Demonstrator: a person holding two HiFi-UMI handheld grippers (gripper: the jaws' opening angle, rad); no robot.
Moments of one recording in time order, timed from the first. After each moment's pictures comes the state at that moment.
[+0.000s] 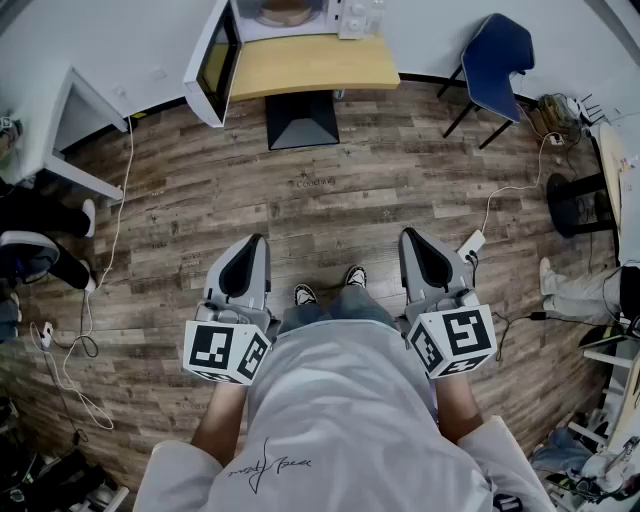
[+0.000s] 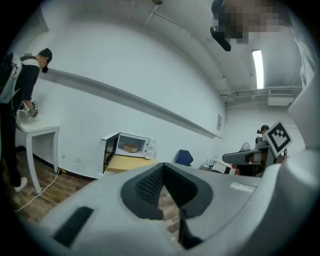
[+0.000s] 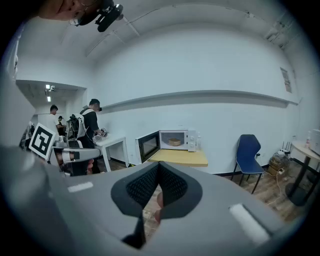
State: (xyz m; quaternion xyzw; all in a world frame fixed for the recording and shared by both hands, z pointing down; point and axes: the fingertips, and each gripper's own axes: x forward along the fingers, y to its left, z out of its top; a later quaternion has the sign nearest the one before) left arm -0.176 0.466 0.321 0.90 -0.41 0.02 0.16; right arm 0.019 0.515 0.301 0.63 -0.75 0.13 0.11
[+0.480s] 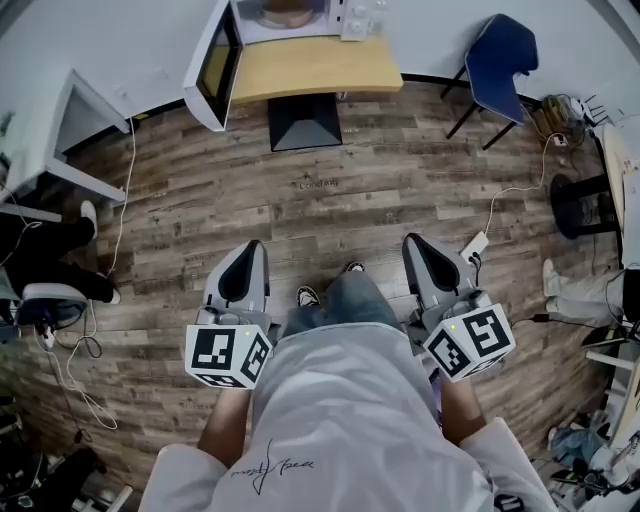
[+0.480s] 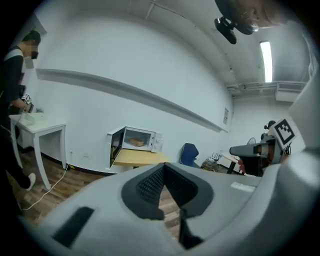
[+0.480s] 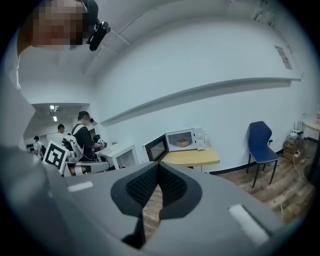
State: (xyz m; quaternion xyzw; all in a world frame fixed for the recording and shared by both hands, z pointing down) left arm -0.182 0.452 0.331 0.88 -0.44 0.06 0.18; right arm 0.021 0.506 0.292 0.59 -0.78 0.18 0.04
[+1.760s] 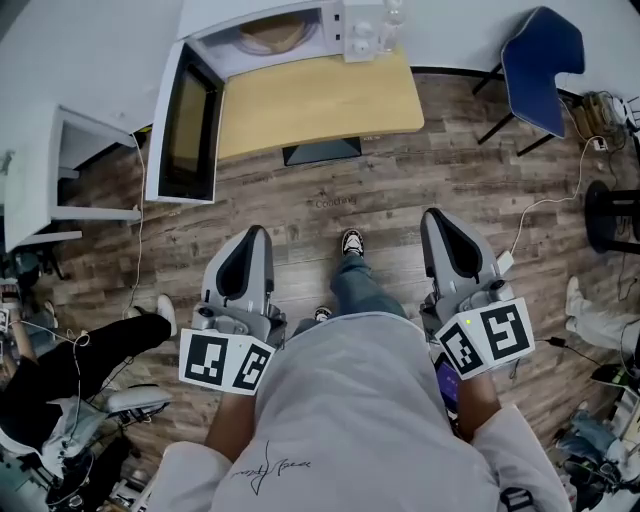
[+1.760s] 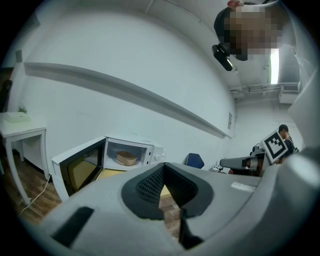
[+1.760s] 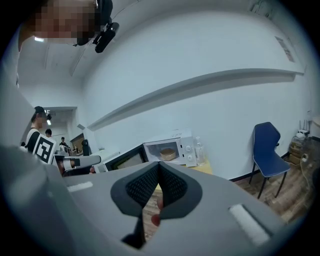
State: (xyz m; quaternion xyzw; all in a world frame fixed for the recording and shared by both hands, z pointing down) left arm -0.042 0.195 0.298 0.89 -0.43 0.03 0.17; right arm 0.162 0.233 0.297 0.60 -0.77 0.19 0.03
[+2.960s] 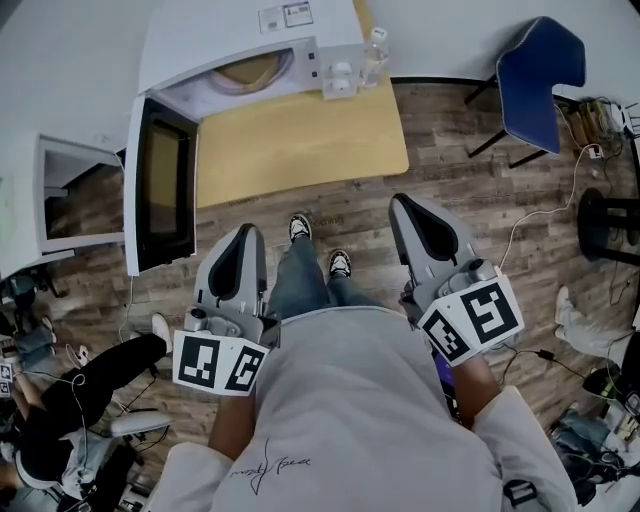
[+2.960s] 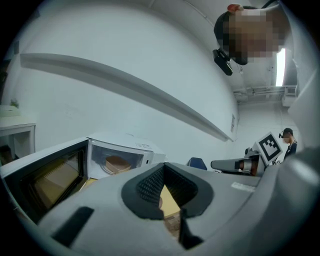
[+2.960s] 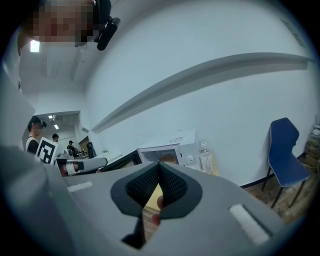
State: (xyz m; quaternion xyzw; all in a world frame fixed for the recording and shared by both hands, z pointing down) left arm 0.032 0.065 0.298 0.89 -0.42 0.02 0.18; right arm 0.205 0.083 0.299 0.56 -0.80 0.20 0.03
